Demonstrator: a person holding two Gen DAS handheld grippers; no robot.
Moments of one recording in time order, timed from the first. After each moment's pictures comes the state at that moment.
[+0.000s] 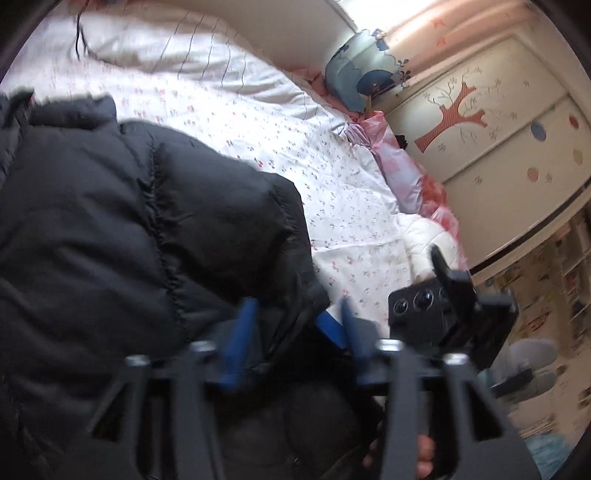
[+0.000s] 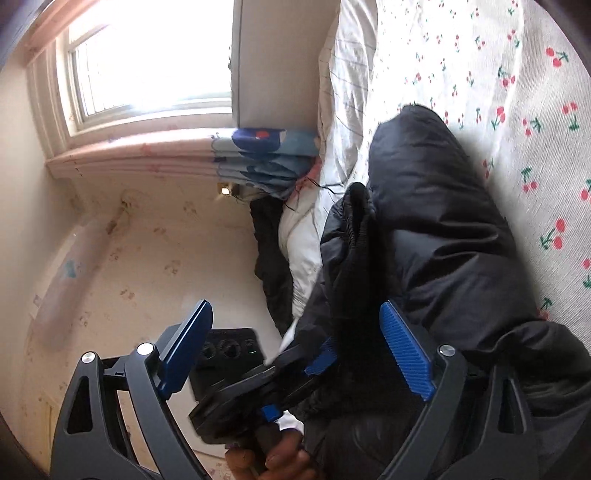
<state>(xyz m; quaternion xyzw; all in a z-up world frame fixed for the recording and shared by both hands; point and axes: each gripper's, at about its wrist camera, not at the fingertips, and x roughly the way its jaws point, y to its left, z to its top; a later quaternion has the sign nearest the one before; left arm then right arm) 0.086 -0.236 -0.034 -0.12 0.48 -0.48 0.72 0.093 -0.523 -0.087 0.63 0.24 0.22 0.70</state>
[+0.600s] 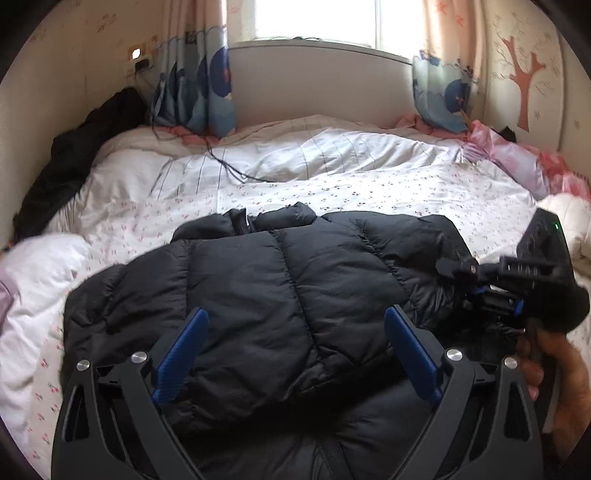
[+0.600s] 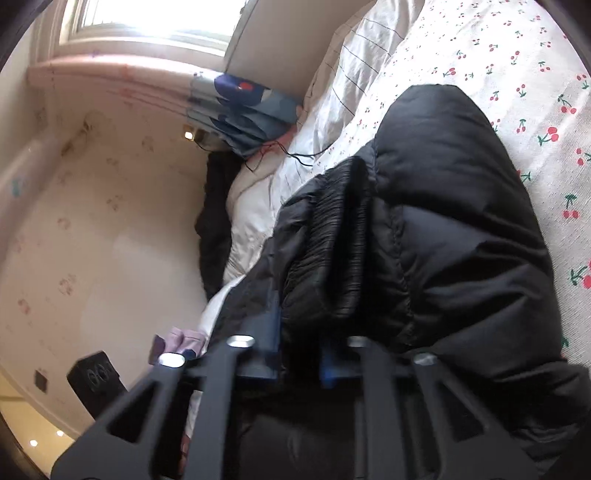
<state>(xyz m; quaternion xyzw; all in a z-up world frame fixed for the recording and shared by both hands) 0.045 -0.111 0.020 0.08 0.33 -0.23 0.91 0.119 -0.461 -0.076 0.48 0.31 0.19 0.80</state>
